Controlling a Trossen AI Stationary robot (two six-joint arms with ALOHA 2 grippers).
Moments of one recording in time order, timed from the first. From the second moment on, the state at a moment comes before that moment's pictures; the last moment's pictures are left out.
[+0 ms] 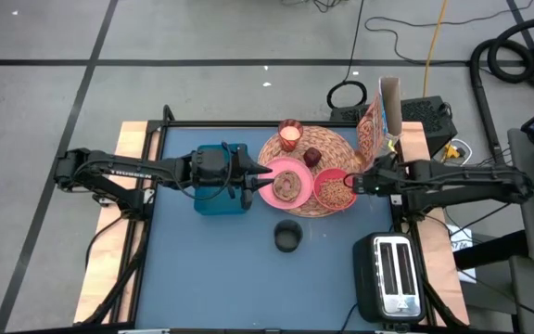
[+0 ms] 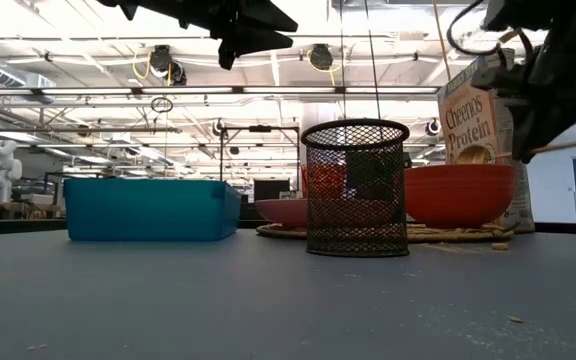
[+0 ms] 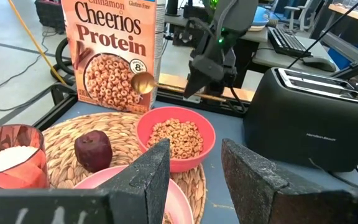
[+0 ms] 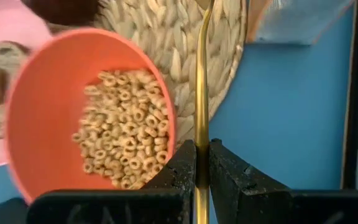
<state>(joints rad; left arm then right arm) 0.05 1.38 0.96 0.18 -0.05 -0.14 -0.07 0.78 0.65 -1.13 0.29 1.43</state>
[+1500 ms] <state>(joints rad) 0.05 1.38 0.96 0.18 -0.05 -0.13 -0.07 0.80 0.22 -0.53 0.18 1.56</state>
